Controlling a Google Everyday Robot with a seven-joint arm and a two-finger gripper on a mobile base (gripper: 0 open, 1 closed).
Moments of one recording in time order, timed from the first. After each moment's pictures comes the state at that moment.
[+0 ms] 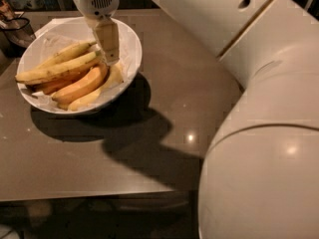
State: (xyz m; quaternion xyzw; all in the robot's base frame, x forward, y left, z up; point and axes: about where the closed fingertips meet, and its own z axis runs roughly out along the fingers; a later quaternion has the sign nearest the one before) arm 0.601 0.111 0.976 -0.83 0.53 -0.08 0.12
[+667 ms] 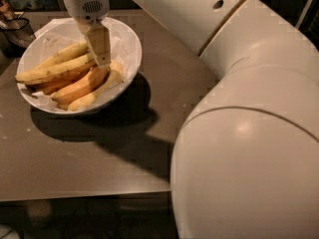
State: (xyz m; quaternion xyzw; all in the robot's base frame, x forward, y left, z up) arm 0.607 0.135 0.960 -0.84 0.52 -0.06 0.11
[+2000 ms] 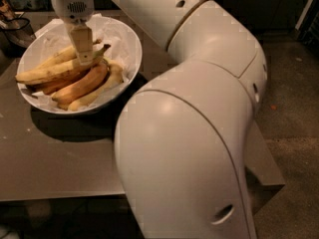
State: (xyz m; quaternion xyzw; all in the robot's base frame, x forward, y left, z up) arm 0.631 0.180 0.946 -0.84 0.53 -0.02 0.12
